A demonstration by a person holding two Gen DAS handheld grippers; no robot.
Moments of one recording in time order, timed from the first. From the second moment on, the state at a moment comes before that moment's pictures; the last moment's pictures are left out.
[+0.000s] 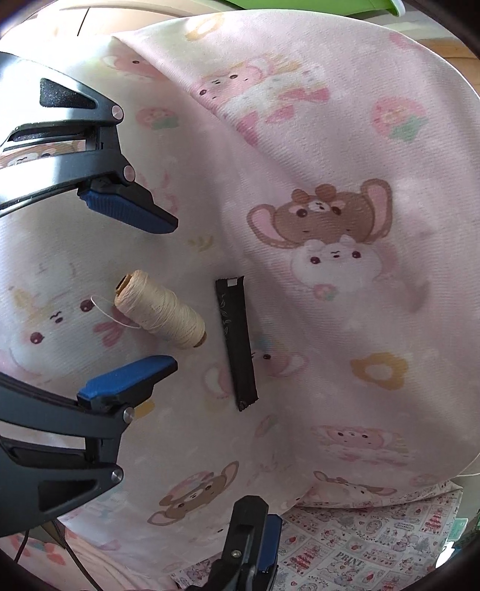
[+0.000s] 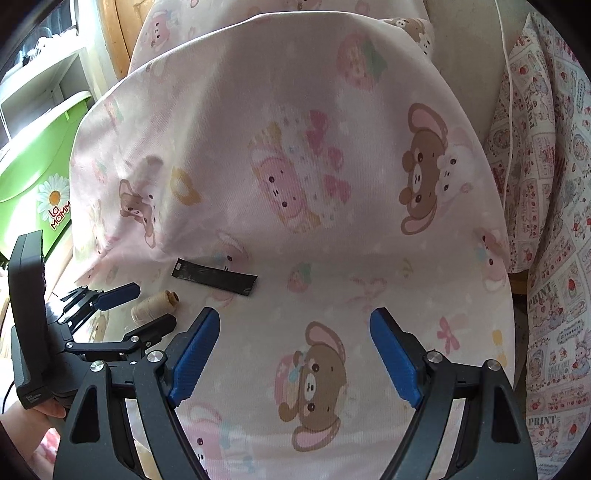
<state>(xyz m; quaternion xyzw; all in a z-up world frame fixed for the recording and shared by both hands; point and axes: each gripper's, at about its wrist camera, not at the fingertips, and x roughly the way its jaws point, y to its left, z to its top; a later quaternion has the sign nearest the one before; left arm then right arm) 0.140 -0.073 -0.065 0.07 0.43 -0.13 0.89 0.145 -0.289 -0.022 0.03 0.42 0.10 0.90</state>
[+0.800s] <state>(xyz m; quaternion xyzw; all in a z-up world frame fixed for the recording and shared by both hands) 0.125 -0.049 -0.025 0.04 0.37 -0.13 0.92 0.156 -0.266 -0.024 0.00 0.41 0.14 0.90</state>
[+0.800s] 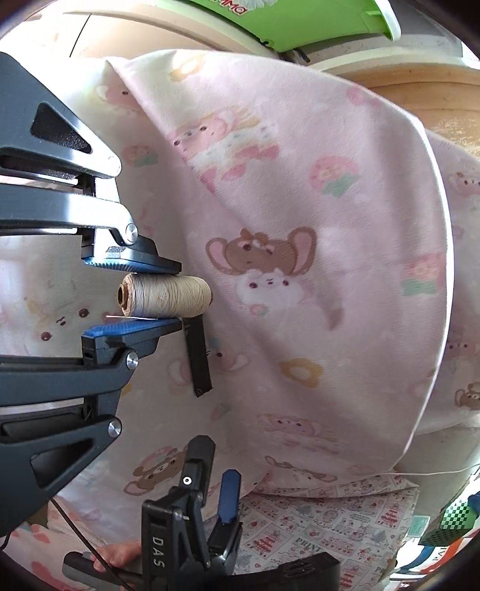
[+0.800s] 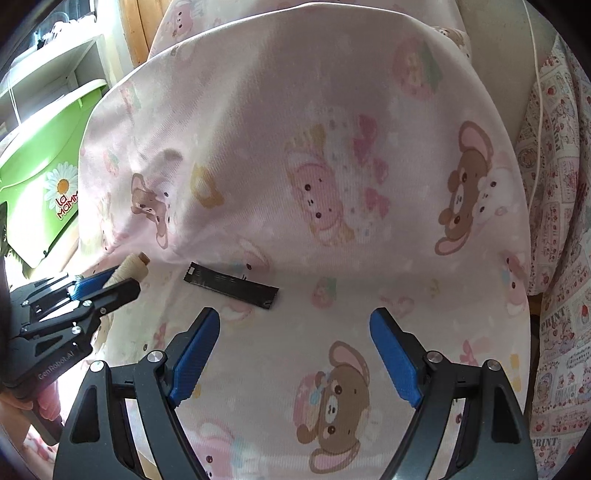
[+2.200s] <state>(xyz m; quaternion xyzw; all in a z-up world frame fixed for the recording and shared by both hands) 0.112 -0.008 -0.004 0.04 0.33 -0.07 0.94 0.153 -0.188 -0.066 -0.06 0.41 0.20 0.89</state>
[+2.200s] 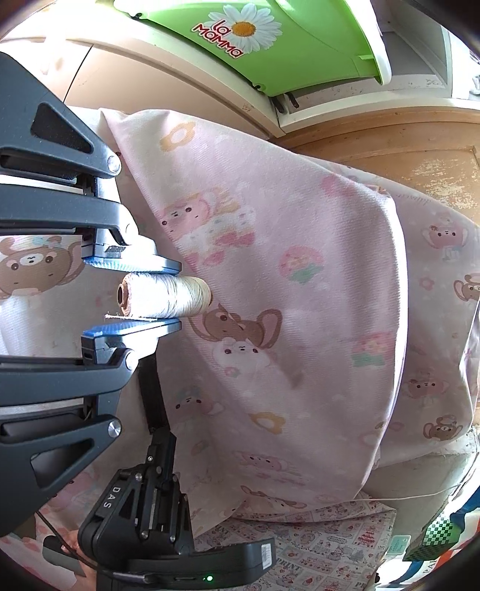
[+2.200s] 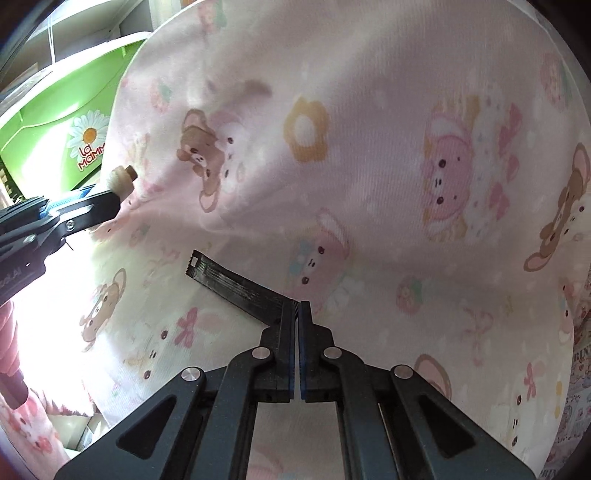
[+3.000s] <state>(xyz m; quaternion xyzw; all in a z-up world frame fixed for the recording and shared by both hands) 0.095 0.002 0.005 0.05 0.31 -0.06 0.95 0.123 -0.208 -0.029 -0.08 0.35 0.24 0.90</state>
